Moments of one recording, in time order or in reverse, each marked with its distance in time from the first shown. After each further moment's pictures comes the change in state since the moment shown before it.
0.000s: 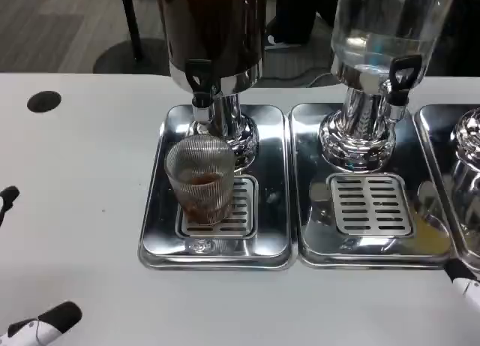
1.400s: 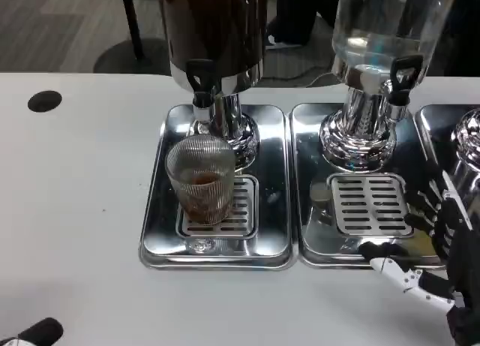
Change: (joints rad) left arm 0.083 -0.027 0.045 -0.007 -0.040 -0.024 -0.007; right arm -0.242 0.065 0.122 0.259 0.009 -0.053 0.072
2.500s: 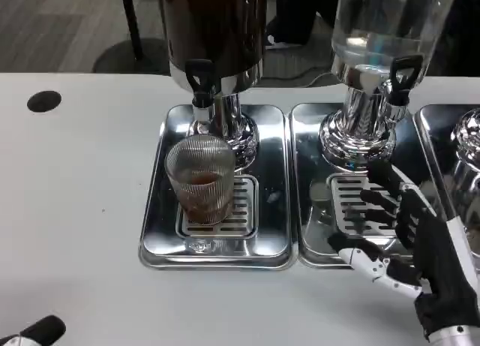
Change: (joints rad) left arm -0.011 -0.011 0.002 -0.001 -0.002 -0.008 -0.011; right arm -0.083 0.029 0.060 0.076 -0.014 -0.007 0.005
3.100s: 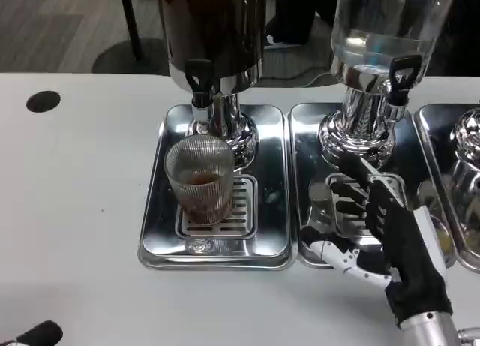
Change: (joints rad) left arm 0.025 -0.010 0.017 -0.015 -0.001 -0.007 -0.001; right arm -0.075 0.037 0.052 0.067 -0.033 0.003 -0.016
